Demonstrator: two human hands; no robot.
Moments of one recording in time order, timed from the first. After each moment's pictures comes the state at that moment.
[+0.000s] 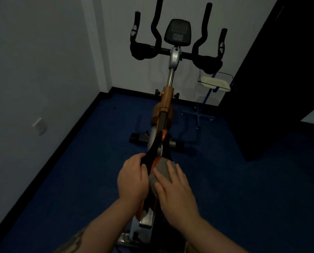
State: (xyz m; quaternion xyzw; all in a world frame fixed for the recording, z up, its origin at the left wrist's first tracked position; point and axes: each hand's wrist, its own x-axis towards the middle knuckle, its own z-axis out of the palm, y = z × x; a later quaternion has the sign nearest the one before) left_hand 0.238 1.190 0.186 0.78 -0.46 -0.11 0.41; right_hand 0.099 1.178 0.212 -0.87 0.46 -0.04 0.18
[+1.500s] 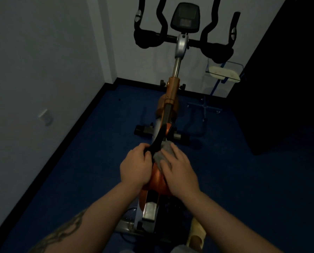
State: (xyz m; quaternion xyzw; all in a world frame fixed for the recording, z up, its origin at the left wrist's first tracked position) left_hand 0.250 1.168 0.202 0.81 -0.44 -0.20 0.32; right_hand 0.116 1.130 0.203 -0.82 0.49 -0.13 0.26
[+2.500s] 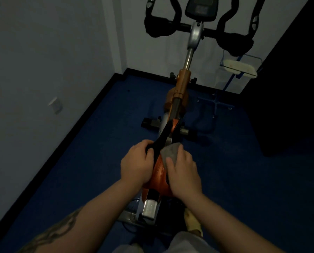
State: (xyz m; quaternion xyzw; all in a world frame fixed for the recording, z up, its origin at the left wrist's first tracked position) left_hand 0.250 1.170 0.202 0.81 -0.43 -0.19 0.34; right_hand 0.121 1.128 0.211 -0.77 0.55 -0.08 0.30
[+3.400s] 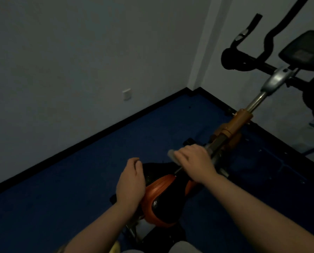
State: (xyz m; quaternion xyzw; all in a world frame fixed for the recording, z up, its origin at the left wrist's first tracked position) left_hand 0.198 1.173 0.199 0.88 -0.01 -0.12 0.46; right_hand 0.174 0.959 0.193 -0.99 0.07 -0.05 0.14
